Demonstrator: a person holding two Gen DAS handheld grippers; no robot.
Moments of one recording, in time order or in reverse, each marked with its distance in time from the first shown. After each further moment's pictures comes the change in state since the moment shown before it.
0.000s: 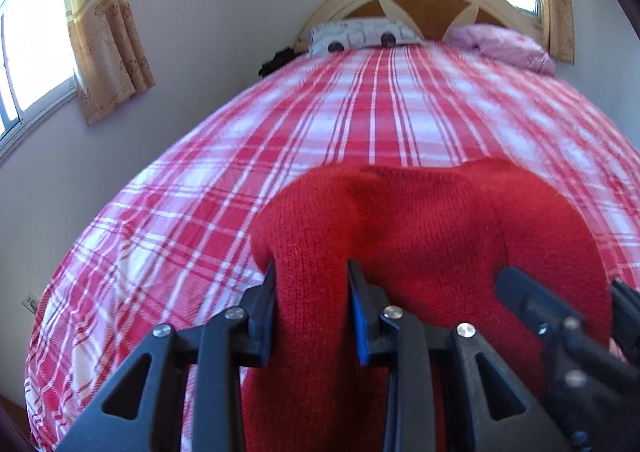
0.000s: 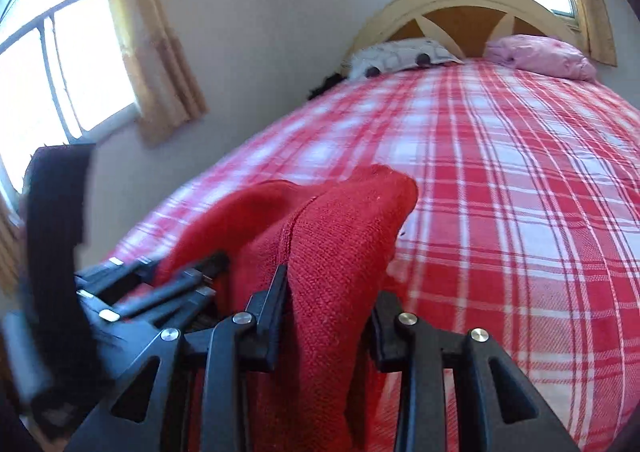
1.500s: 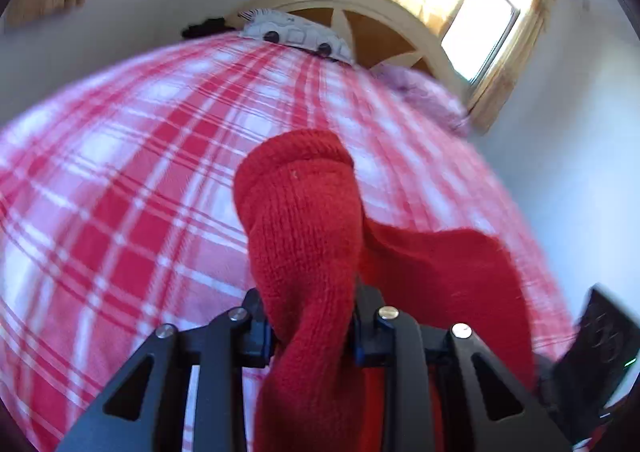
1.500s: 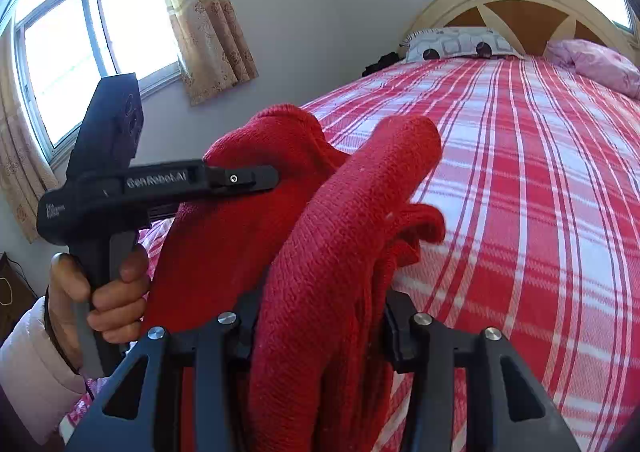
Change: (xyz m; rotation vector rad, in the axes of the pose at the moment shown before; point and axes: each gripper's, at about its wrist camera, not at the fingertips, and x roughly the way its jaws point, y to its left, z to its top) left arm 0.051 0.064 0.029 -0.195 0.031 -0.523; right arm 0.012 0.020 0.012 -0.118 0.046 0.195
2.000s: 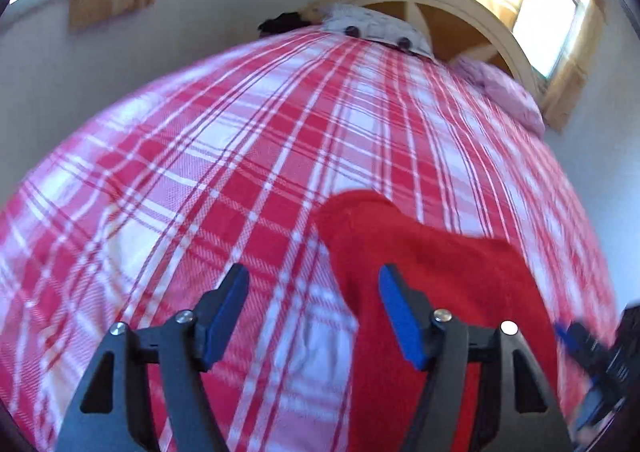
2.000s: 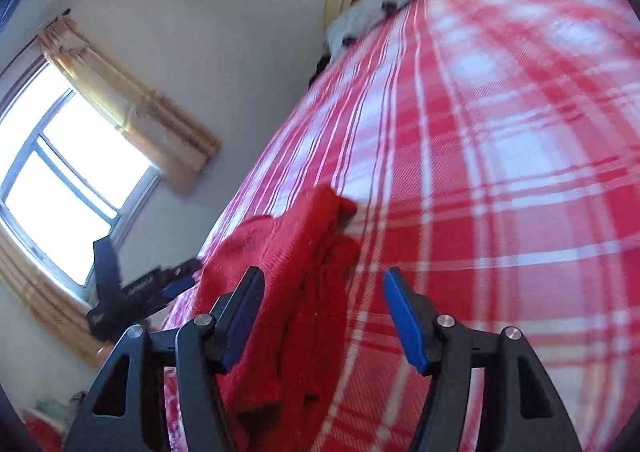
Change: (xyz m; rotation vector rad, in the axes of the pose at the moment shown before) left arm -0.046 0.024 -0.013 -0.043 0.022 0.247; right arm -0.074 -0.085 -0.030 0.439 -0.130 0.045
